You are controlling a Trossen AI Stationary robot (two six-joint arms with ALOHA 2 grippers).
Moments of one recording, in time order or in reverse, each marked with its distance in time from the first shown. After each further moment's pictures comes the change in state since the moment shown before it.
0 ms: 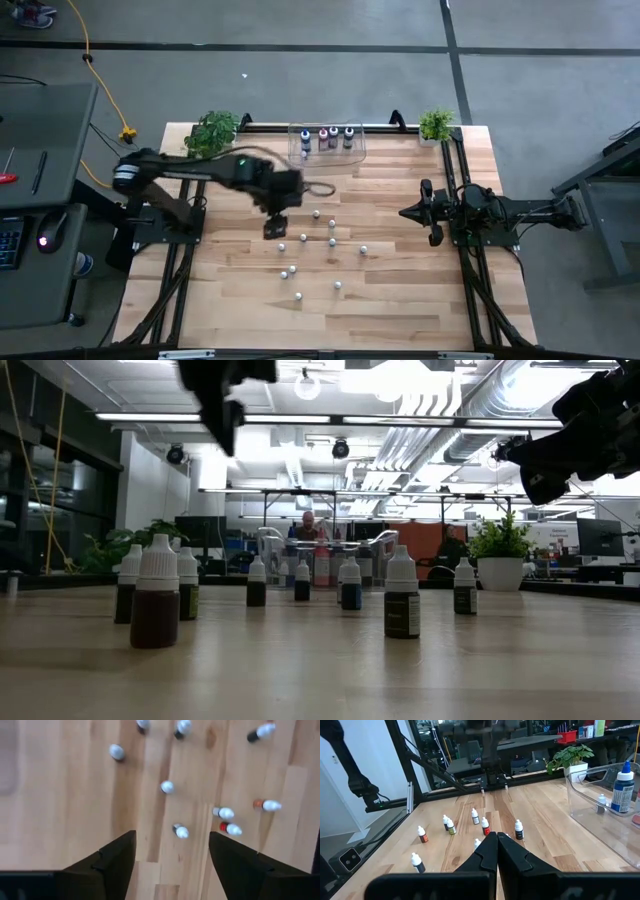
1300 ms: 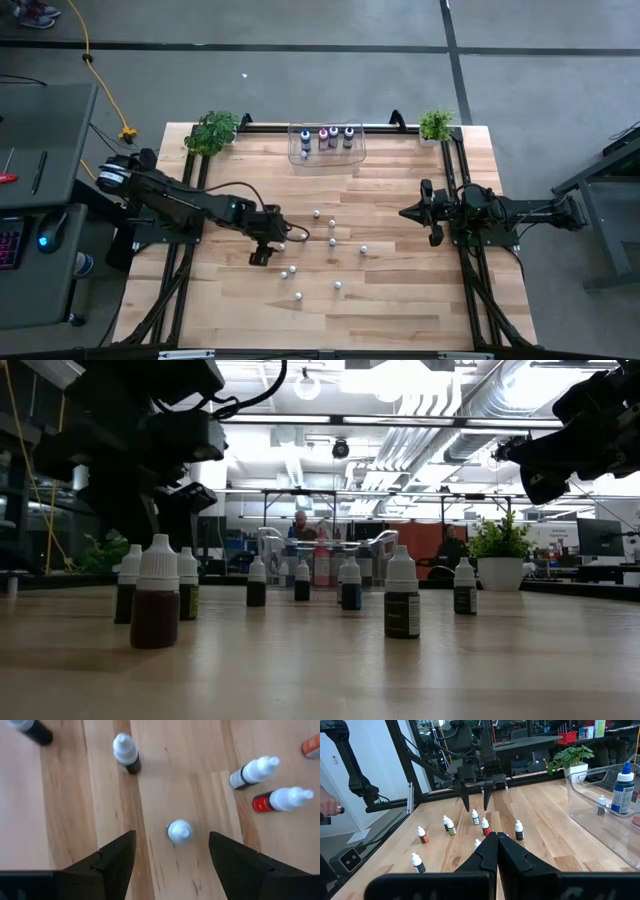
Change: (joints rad) left arm -0.171 -0.094 -0.668 0.742 -0.074 0.126; right arm 0.000 0.000 0.000 0.006 -0.001 0.000
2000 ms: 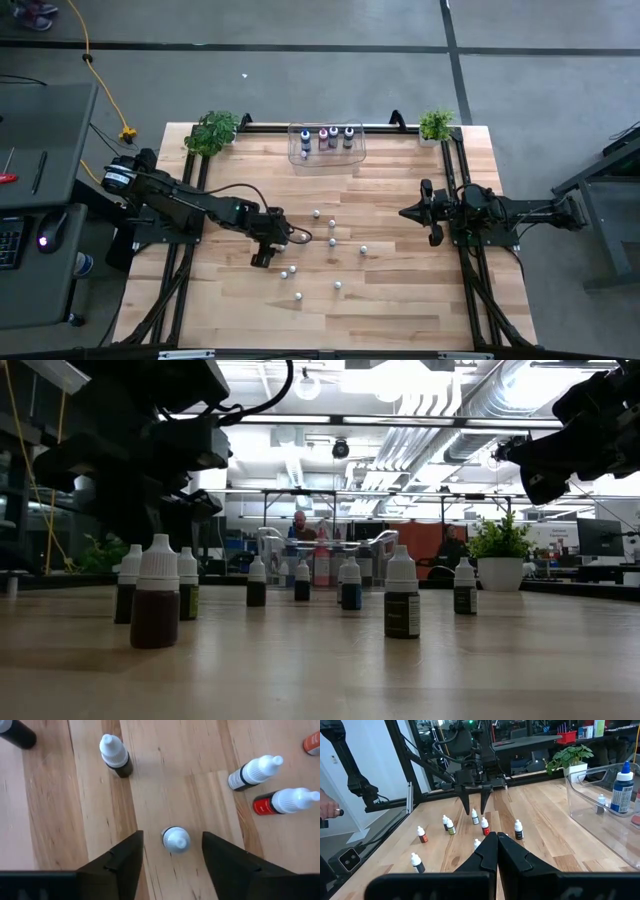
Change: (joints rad) left arm 0.000 0.046 0.000 0.040 0.021 0.022; right arm 0.000 0.000 0.000 -0.005 0.002 0.000
